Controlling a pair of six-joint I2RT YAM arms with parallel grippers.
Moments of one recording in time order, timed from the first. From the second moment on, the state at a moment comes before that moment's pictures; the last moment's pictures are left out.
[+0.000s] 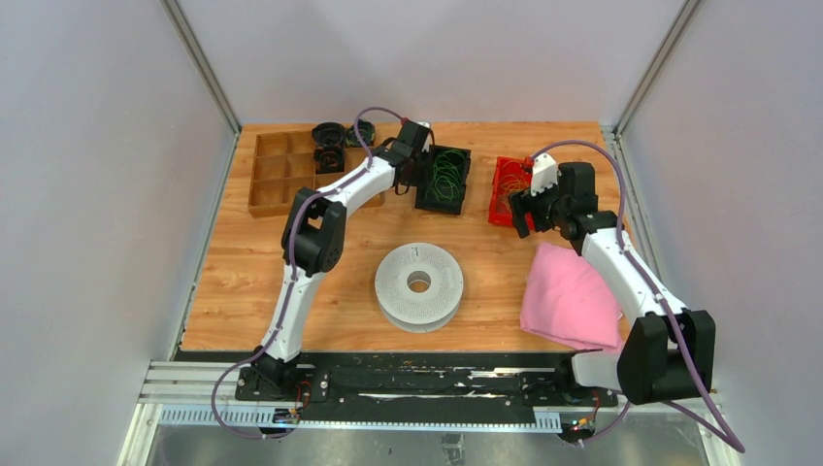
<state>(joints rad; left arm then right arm) -0.52 2.35 2.00 -0.45 -0.07 -0.35 0.14 1.28 0.94 -0.35 -0.21 -0.31</state>
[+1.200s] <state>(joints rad) -0.43 1.45 1.24 -0.40 0.31 0.18 0.15 1.71 1.28 -0.53 -0.17 -0.60</state>
